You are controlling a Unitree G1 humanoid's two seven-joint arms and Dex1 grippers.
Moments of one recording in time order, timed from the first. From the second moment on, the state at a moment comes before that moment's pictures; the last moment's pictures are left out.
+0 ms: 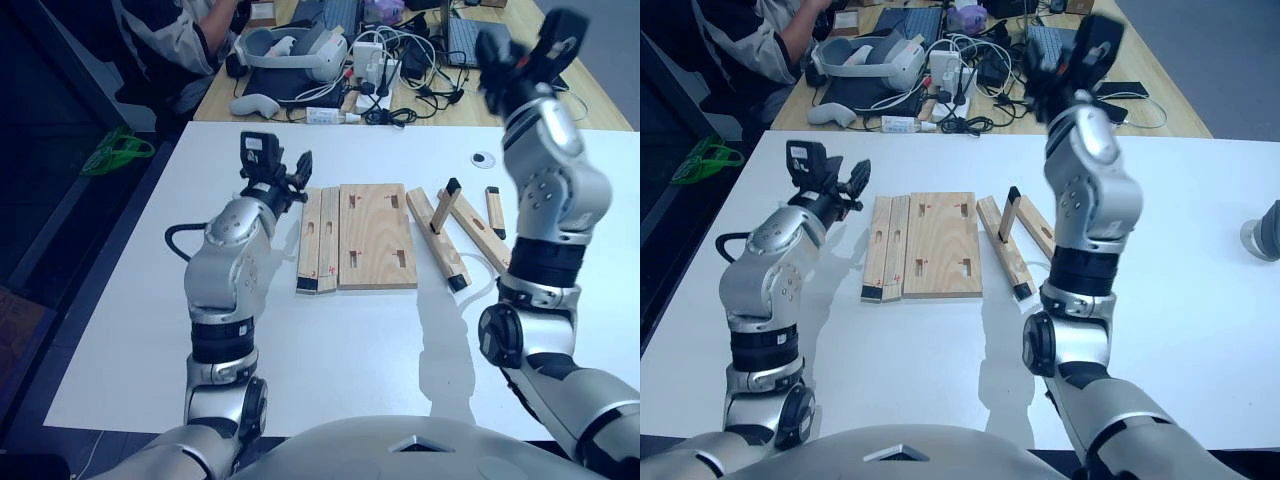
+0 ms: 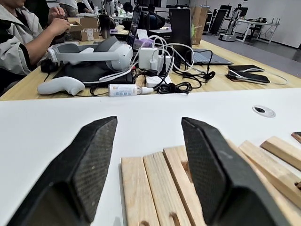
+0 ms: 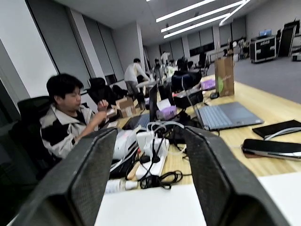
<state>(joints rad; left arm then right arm) -0.28 0.15 0.09 -0.33 -0.20 0.77 -0.13 -0.80 -0.09 -0.30 -0.03 0.29 0.64 -0.03</state>
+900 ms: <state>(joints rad) -0.19 0.11 0.10 -0.38 -0.21 0.71 -0.05 -0.71 -0.07 -0.09 -0.05 0.33 0.97 0.10</state>
